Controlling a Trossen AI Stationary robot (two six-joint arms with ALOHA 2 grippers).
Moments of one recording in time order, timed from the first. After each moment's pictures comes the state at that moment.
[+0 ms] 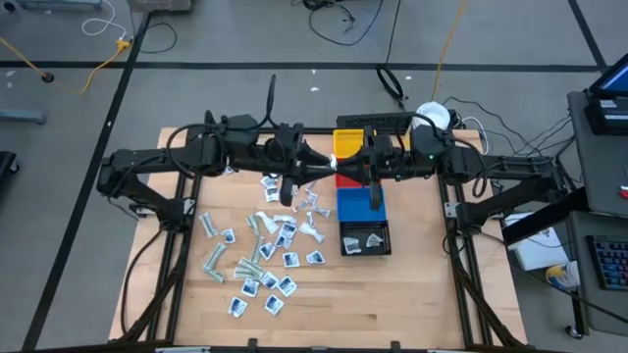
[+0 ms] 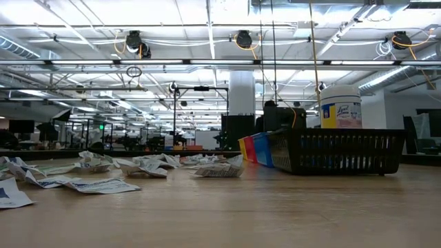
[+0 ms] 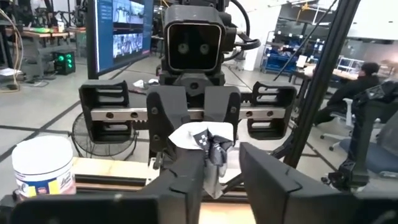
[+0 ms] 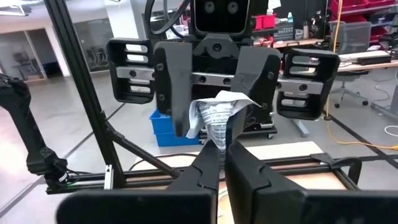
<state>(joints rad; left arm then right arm) 0.09 1.45 1.52 -0.04 0.20 -0.15 -0.01 1.26 1.32 -0.06 -0.10 0.15</state>
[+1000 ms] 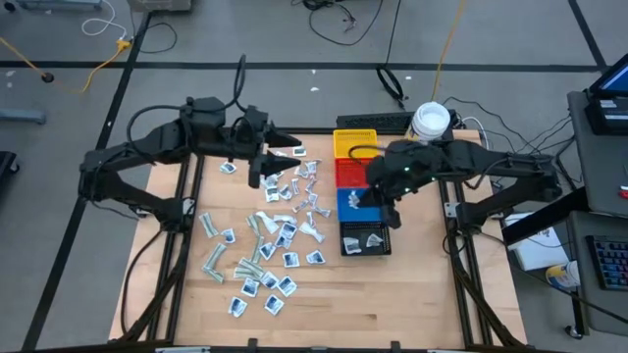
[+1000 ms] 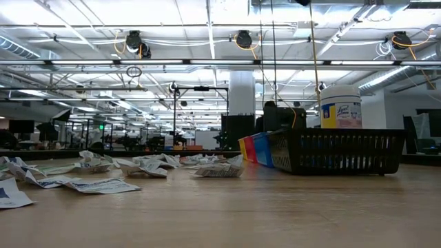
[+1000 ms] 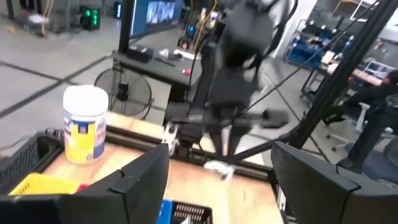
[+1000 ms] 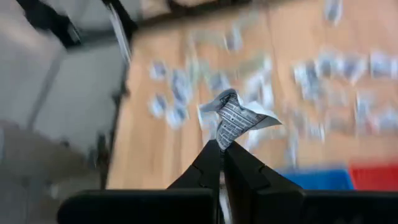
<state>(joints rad) 0.17 1.28 1.52 -0.37 0.21 -0.27 0.00 1.33 1.53 -0.94 -0.21 0.22</state>
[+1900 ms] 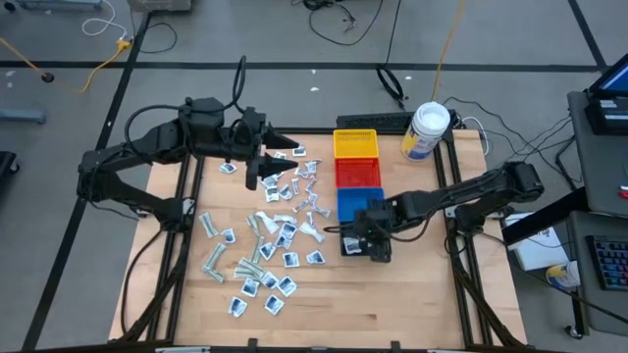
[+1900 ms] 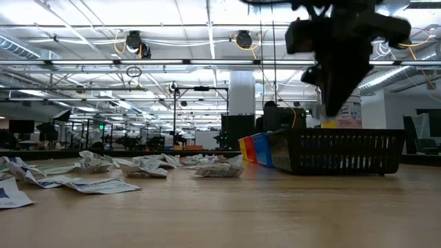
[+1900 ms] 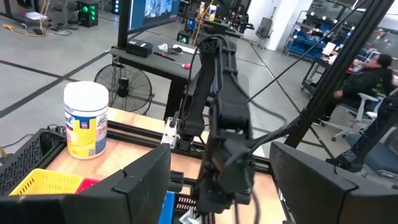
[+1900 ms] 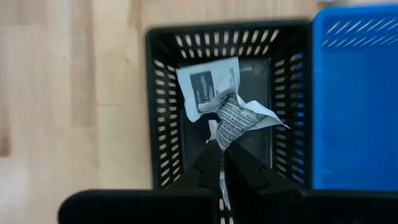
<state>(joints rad) 0.17 1.26 1.52 -0.41 0.22 -0.25 0.17 1.50 1.02 -0.74 -0.03 0.21</state>
